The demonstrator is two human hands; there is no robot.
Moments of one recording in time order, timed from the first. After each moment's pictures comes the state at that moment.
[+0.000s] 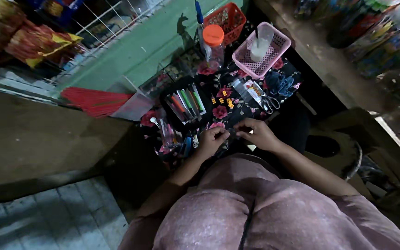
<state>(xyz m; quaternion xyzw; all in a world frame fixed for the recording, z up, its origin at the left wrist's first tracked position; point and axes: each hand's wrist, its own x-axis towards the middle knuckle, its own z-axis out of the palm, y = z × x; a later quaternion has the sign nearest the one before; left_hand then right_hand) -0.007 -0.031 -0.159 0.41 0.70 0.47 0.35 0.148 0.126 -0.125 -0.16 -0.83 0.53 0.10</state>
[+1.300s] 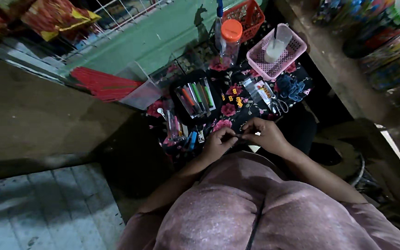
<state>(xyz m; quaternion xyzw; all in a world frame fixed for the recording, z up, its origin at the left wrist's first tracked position) -0.004 -0.058 -0.163 0.41 0.63 0.56 0.34 0.132 0.108 -0.102 -0.16 -0.82 0.54 0.07</state>
